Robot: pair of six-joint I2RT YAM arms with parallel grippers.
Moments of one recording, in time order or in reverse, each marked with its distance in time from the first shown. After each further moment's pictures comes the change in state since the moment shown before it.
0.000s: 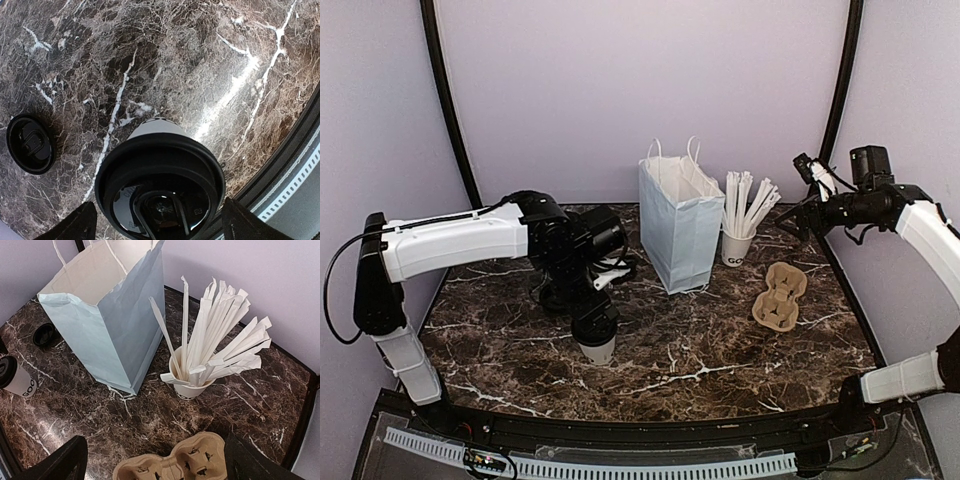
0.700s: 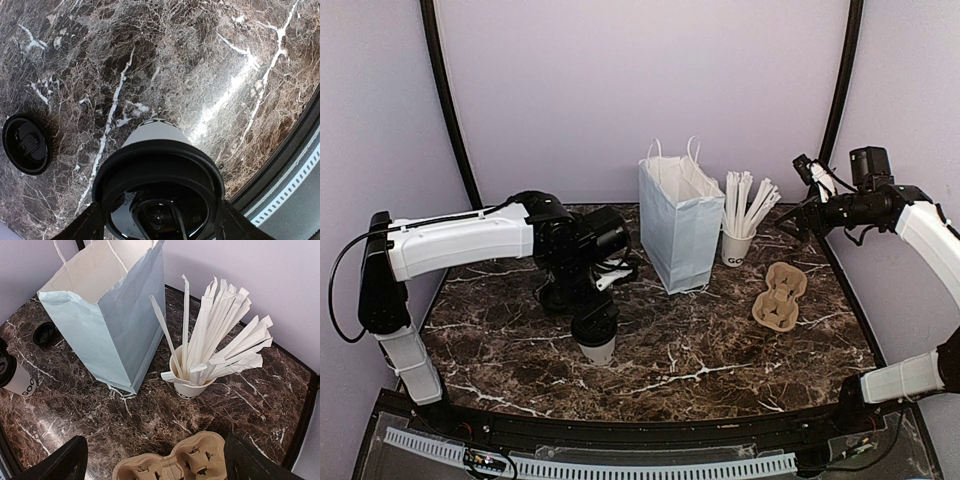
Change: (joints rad) left arm 0.000 0.027 0.018 -0.009 0.023 -0.013; right arm 0.000 -0.002 -0.008 0.000 -0.001 -0.005
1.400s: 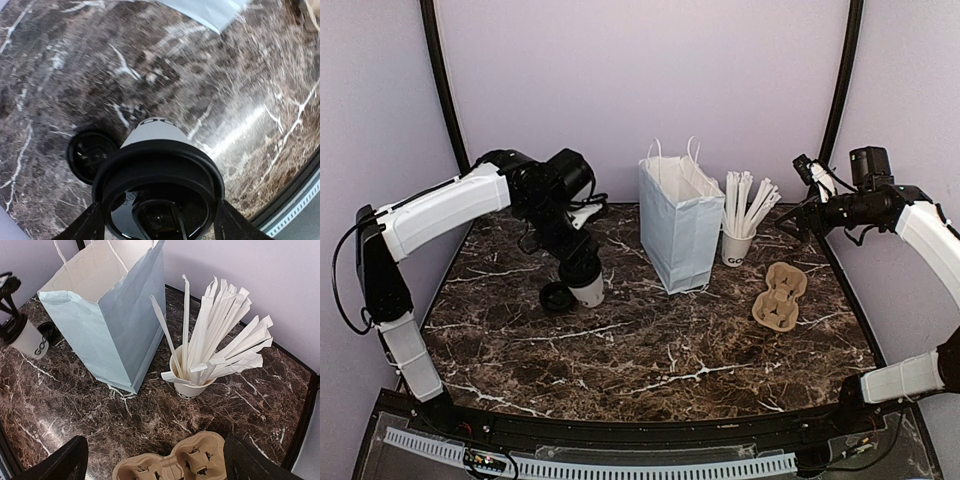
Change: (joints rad) left arm 0.212 -0.002 0.134 -0.008 -0.023 0.037; right arm 0.000 0.000 0.000 0.000 0.000 -0.001
